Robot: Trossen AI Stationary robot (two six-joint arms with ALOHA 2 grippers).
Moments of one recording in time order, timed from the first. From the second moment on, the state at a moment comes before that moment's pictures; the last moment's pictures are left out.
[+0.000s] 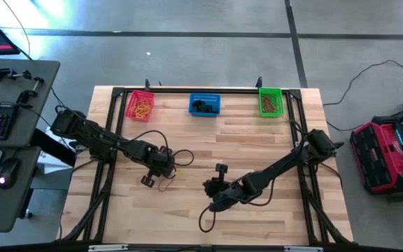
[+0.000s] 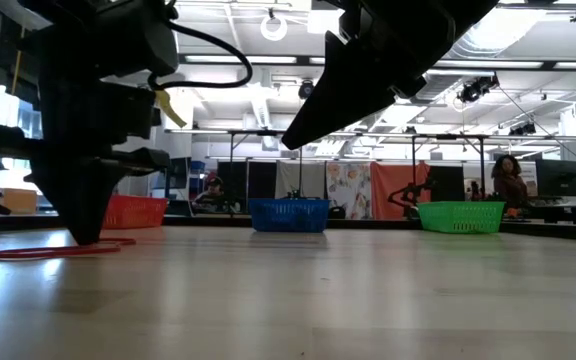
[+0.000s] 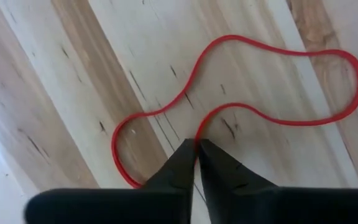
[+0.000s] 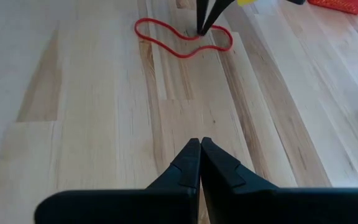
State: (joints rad) left arm -0.22 1.54 0.71 -0.51 0.00 0.26; right arm 0.49 1.93 1.26 -0.21 0.59 0.33
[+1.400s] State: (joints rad) left arm -0.18 1.26 0.74 -0.01 -0.05 0.13; right arm 0.36 1.94 1.26 0.10 0.68 0.33
